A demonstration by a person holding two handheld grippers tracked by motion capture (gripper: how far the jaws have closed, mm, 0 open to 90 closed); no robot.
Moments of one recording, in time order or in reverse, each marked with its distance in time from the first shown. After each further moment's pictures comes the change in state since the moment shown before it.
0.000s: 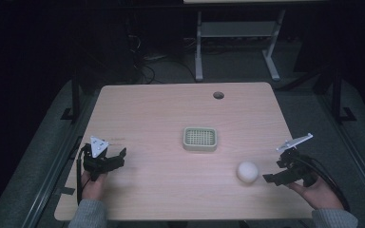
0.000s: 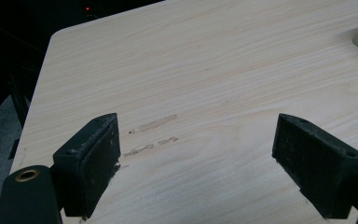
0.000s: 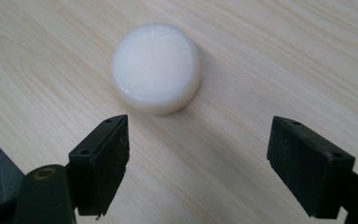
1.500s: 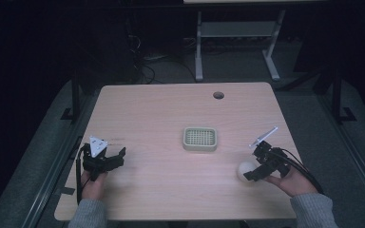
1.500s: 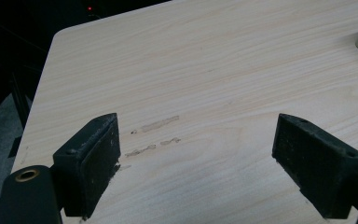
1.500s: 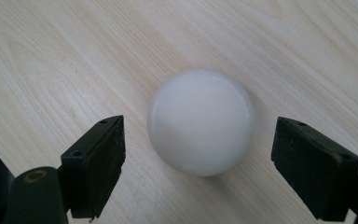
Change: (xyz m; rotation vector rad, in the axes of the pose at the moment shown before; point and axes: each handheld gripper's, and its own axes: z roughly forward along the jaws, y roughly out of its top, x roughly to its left) left arm 0.001 0.000 0.000 -0.001 0.006 -0.015; right arm 0.026 0.049 0.037 0.120 0.041 -0.112
